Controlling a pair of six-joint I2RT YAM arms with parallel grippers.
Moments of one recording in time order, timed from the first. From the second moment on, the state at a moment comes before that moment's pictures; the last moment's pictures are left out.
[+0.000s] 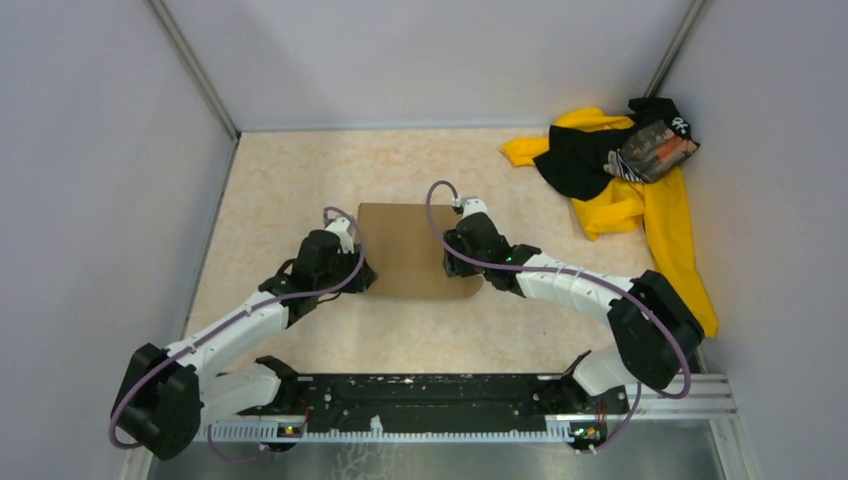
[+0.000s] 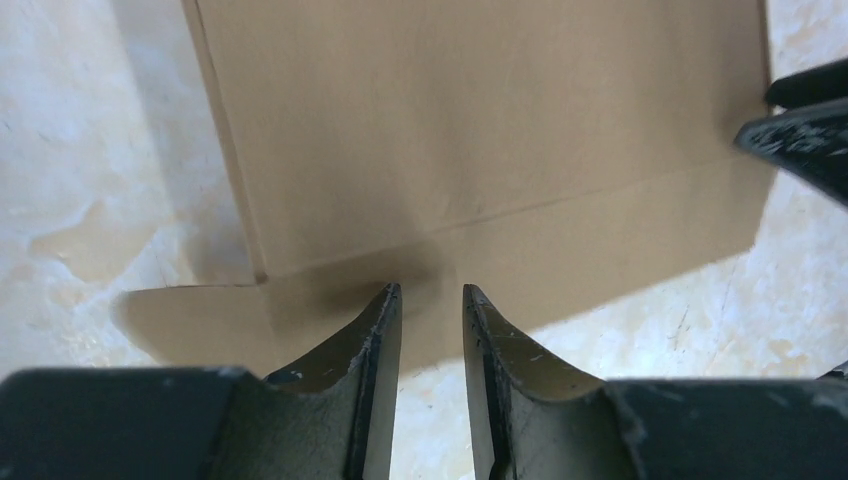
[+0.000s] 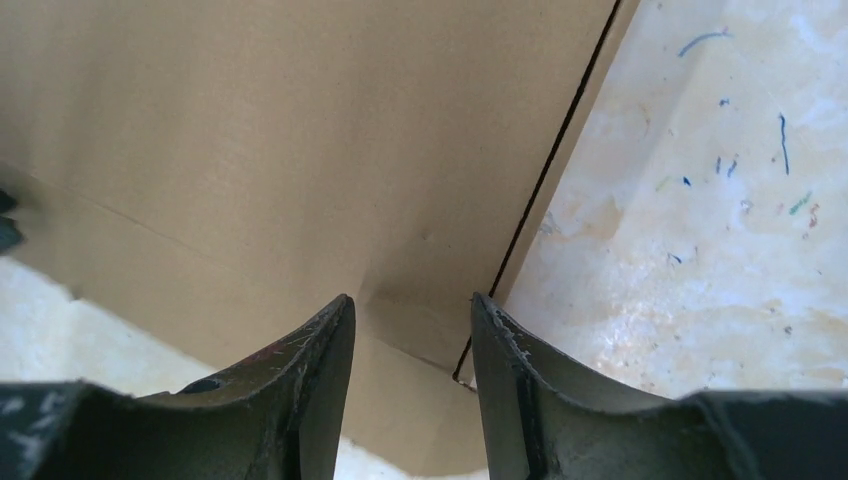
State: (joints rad) left arm -0.54 1.07 0.55 -0.11 0.03 -0.44; right arm 0.75 1.43 0.81 -0.14 0.16 0.44
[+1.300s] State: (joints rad) left arm -0.55 0.57 0.48 -0.24 0.34 -0.62; right arm 0.75 0.40 0.46 -0.51 -0.16 0.63
